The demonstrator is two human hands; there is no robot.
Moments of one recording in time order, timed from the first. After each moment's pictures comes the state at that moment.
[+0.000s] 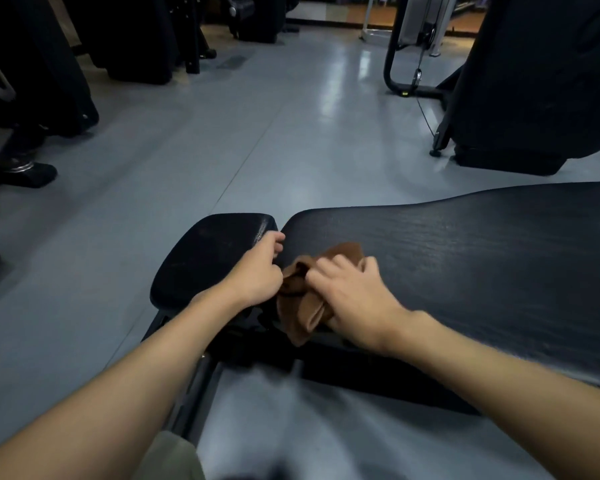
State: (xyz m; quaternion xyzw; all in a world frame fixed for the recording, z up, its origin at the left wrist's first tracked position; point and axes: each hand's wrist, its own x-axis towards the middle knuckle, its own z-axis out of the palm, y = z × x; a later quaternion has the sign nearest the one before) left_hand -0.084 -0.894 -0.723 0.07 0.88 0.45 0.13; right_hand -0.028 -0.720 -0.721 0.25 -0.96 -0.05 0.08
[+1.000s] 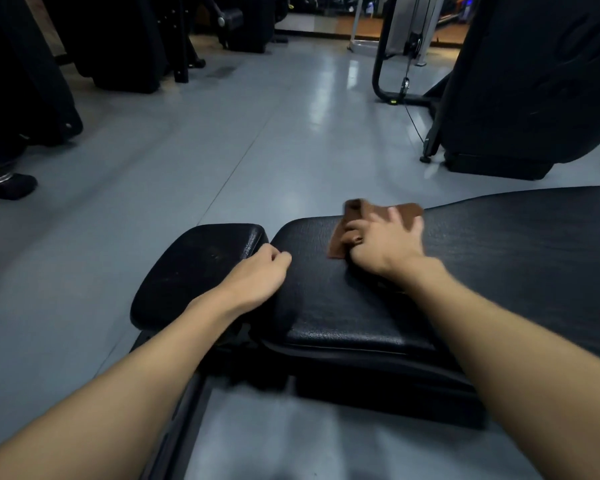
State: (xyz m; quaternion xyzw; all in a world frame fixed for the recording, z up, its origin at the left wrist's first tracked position) left_hand -0.104 -0.882 -0.722 0.03 0.92 0.36 0.16; right_hand -0.124 -0.662 -0.715 -0.07 -1.00 0.05 -0.04
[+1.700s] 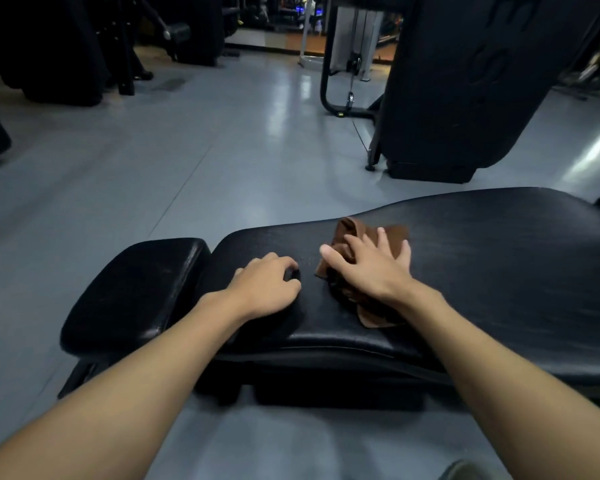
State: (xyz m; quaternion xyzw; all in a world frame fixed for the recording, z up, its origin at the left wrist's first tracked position) left_hand -0.086 -0.791 -0.707 0.21 0.94 0.22 0.14; right_hand -0.042 -0.593 -0.695 -0.11 -0.98 0.15 -0.03
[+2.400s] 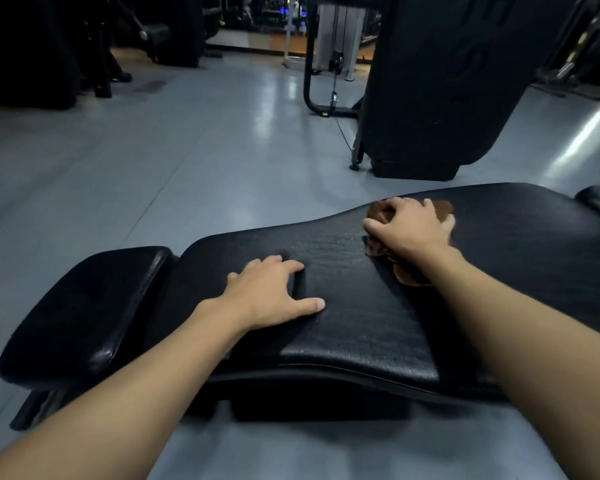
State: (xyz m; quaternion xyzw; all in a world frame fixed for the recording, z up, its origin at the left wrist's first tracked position) left_hand -0.080 -0.741 -0.706 0.26 0.95 0.15 0.13; right_hand -0.084 -0.478 -0.679 -0.25 -0.96 0.10 0.09
